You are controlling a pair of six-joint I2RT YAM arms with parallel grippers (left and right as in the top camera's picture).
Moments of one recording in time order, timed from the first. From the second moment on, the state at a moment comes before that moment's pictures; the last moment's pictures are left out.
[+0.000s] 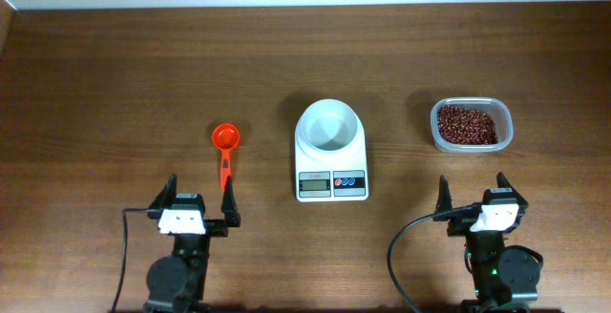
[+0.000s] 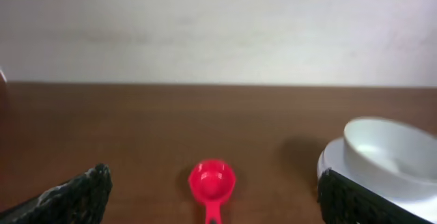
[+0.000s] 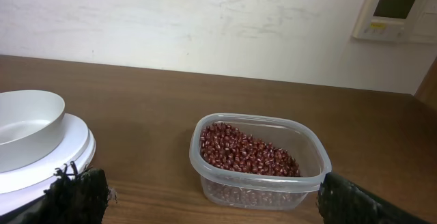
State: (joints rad) left arm -0.16 0.01 0.01 -0.02 -0.13 -0.02; right arm 0.01 0.01 0.01 -0.07 -0.01 -0.08
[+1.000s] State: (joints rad) left arm -0.16 0.81 0.73 -0.36 0.05 0.07; right arm 0.01 0.01 0.01 -0.07 -0.01 -0.07
